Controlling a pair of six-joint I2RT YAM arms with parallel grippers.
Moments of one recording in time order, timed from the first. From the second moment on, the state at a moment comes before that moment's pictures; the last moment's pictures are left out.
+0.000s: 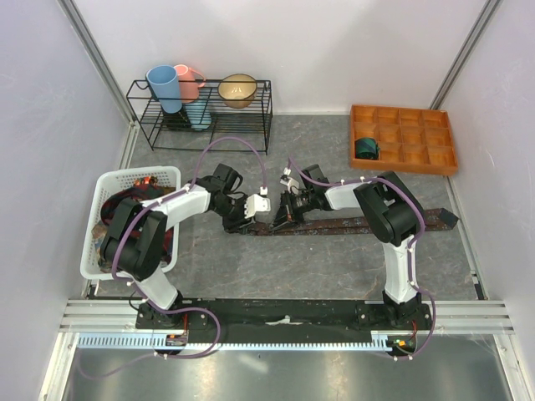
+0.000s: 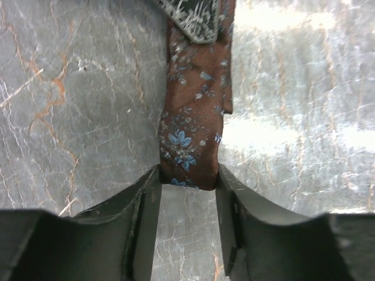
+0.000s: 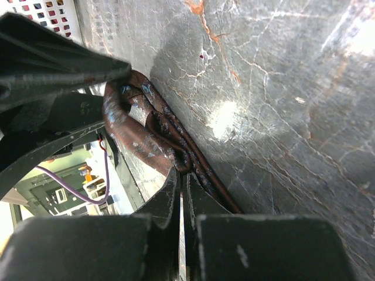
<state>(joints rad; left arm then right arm) -0.45 1.67 0.97 -0.55 0.51 0.98 0.52 2.08 1.10 0.03 -0.89 0.58</state>
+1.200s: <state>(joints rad) -0.62 1.81 1.11 -0.51 0.47 0.84 0.46 2.02 1.11 -0.05 -0.94 0.55</state>
